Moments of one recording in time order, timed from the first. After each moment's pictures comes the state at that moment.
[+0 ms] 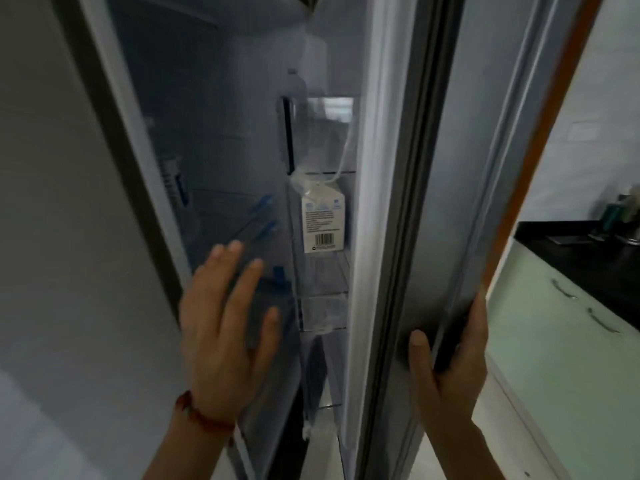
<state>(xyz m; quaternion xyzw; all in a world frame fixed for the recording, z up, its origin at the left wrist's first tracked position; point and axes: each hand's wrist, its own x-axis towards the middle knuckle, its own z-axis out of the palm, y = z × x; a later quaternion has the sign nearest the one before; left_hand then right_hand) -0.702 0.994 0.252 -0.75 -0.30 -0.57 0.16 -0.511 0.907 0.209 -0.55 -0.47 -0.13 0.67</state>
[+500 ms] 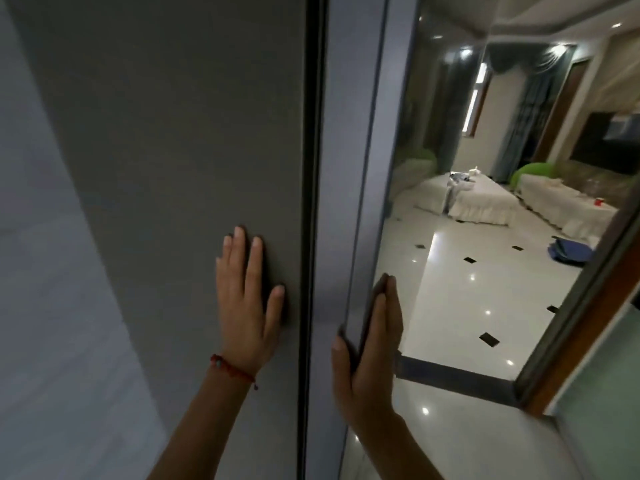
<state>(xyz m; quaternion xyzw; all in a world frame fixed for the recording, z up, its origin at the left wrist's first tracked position) -0.796 1.069 0.231 -0.70 -0.39 -0.58 0.12 -0.654 1.001 0.205 -0.42 -0.64 -0.10 0.64</state>
